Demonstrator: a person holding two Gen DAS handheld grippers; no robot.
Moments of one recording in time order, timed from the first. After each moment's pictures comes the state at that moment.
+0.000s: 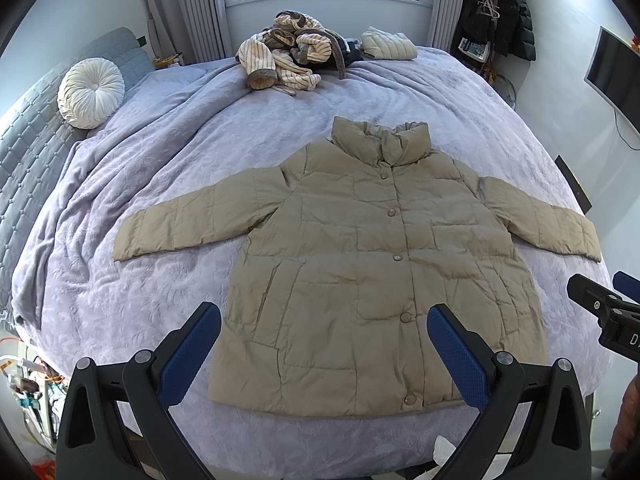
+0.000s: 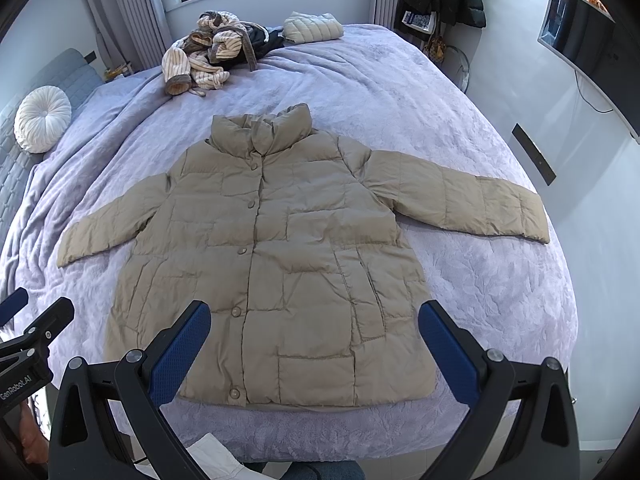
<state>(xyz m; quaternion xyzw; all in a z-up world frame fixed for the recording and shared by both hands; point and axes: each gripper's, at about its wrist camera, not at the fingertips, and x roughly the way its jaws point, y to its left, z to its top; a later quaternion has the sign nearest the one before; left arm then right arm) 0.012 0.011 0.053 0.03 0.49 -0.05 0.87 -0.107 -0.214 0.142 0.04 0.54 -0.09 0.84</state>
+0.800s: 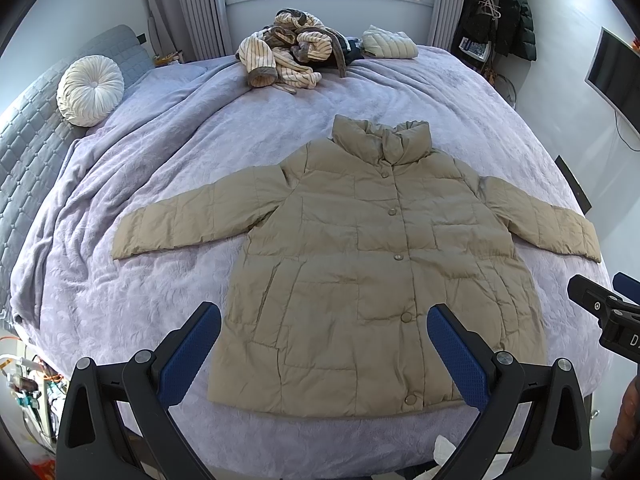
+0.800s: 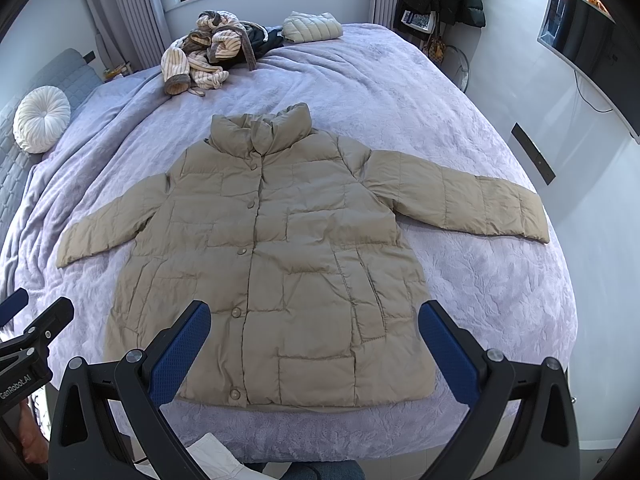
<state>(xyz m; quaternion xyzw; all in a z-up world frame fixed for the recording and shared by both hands) 0.014 0.013 0.053 0.03 0.50 -0.05 0.87 -0.107 -0.212 0.141 0.04 0.54 -0.09 0.84</state>
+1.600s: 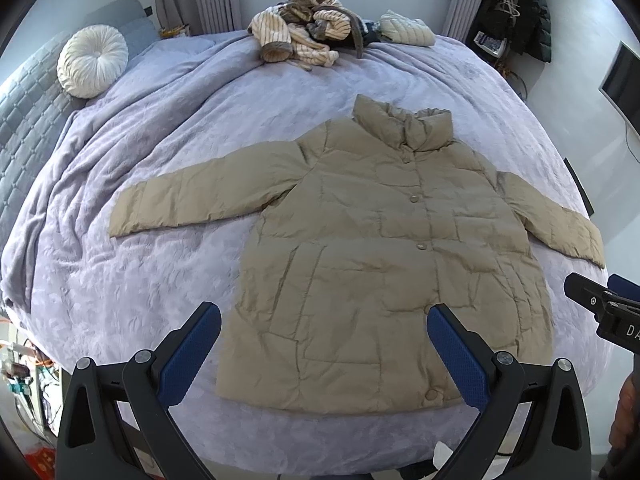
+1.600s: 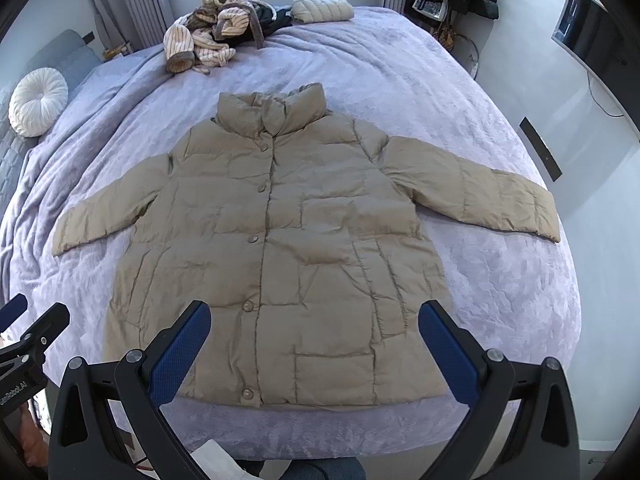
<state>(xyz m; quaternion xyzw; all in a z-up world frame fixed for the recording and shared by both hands) 0.035 0.066 0.018 -0.01 0.53 -0.04 0.85 -0.078 -0.179 0.113 0.03 0.57 -0.09 0.81</state>
